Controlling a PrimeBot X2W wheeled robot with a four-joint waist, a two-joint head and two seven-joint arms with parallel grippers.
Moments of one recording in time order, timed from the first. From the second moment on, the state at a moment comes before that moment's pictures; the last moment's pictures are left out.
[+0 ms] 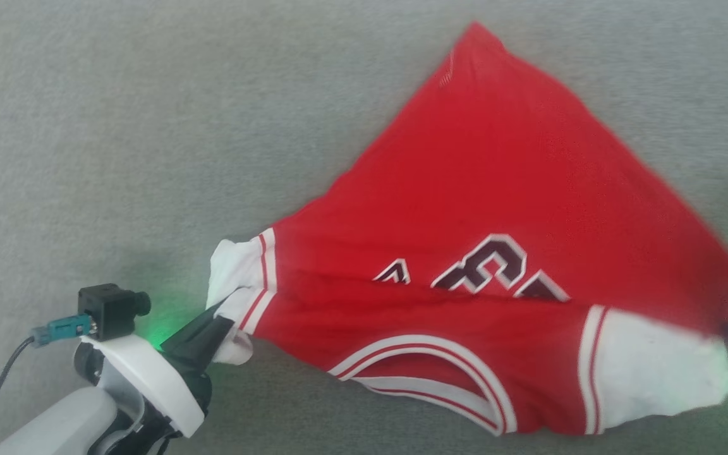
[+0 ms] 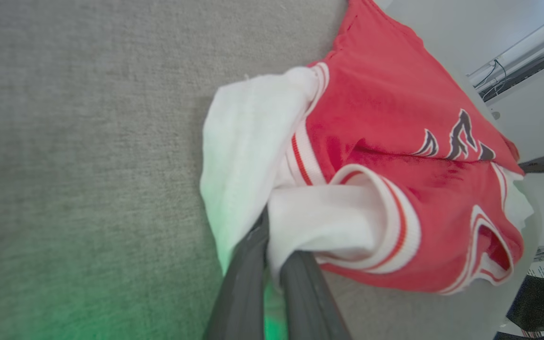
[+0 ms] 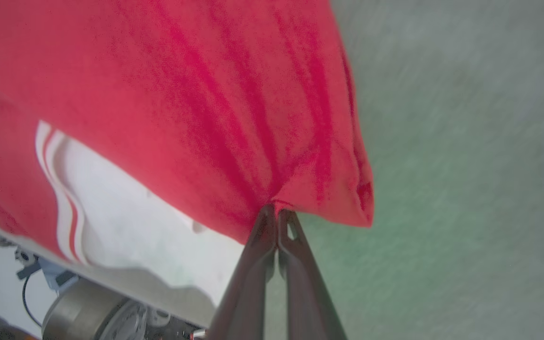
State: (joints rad) left arm -0.45 0.73 -0.89 0.23 -1.20 -0.13 -0.27; right arm -0.18 -0.74 -0.02 -0.13 0.88 0.13 1.14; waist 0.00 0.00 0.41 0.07
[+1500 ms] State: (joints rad) left arm -0.53 0.59 -0.90 0.21 -1.14 -0.13 -0.27; right arm -0.78 -0.66 0.35 0.14 0.66 0.13 0.95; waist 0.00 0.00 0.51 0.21
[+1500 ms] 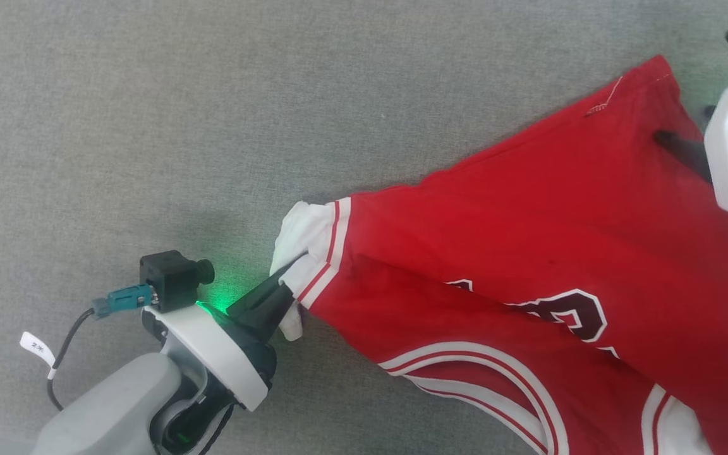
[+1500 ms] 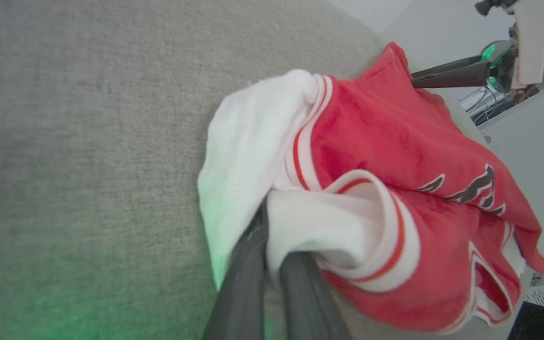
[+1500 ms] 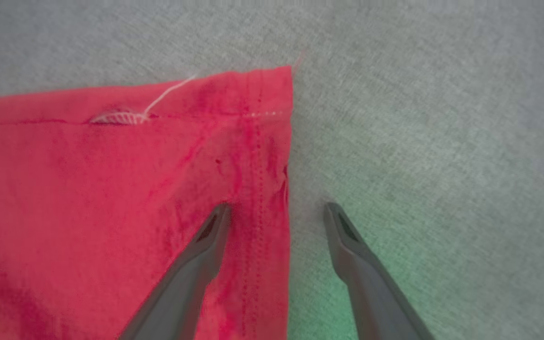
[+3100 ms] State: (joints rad) left arm -1.40 0.65 -0.74 0.44 -1.48 -0.13 -0.24; right arm -1.36 -0.40 0.01 0.75 0.48 0.14 0.14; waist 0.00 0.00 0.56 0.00
